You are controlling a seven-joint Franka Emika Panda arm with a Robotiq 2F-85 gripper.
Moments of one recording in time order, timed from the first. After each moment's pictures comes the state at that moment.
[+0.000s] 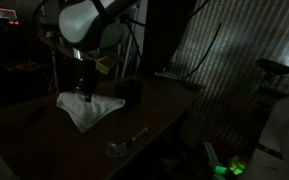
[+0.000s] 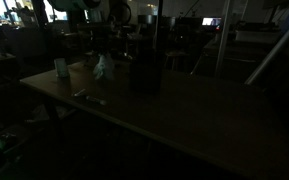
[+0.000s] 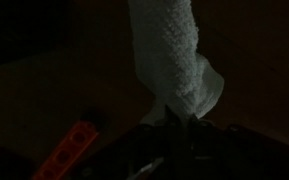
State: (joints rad) arm 0.12 0.15 0.13 -2.07 -0.12 2.28 -0.24
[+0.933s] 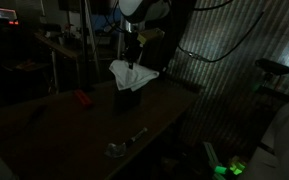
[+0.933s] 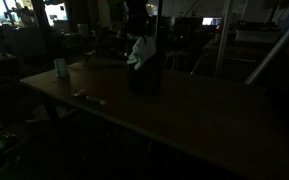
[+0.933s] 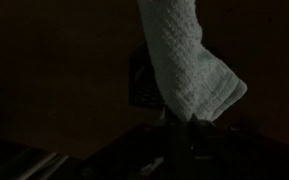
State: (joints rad) arm -0.05 -0.02 -0.04 -2.05 -0.26 2.19 -0.11
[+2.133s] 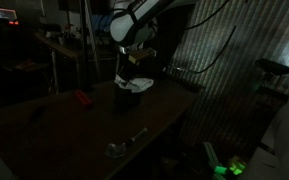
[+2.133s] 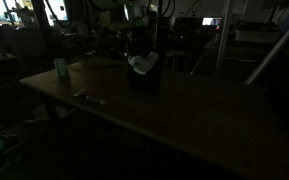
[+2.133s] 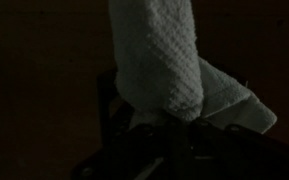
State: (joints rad) arm -0.05 0.17 -0.04 -2.01 -0.23 2.20 -0.02
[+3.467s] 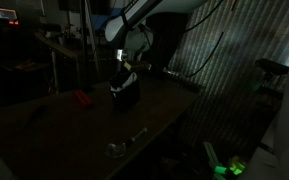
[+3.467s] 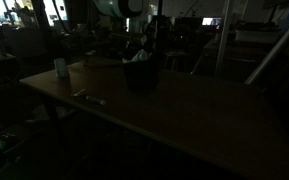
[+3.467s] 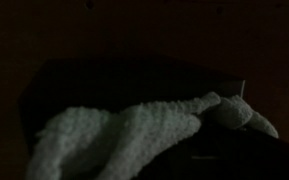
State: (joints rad) arm -0.06 0.25 -0.03 -2.00 0.10 2.25 -0.21
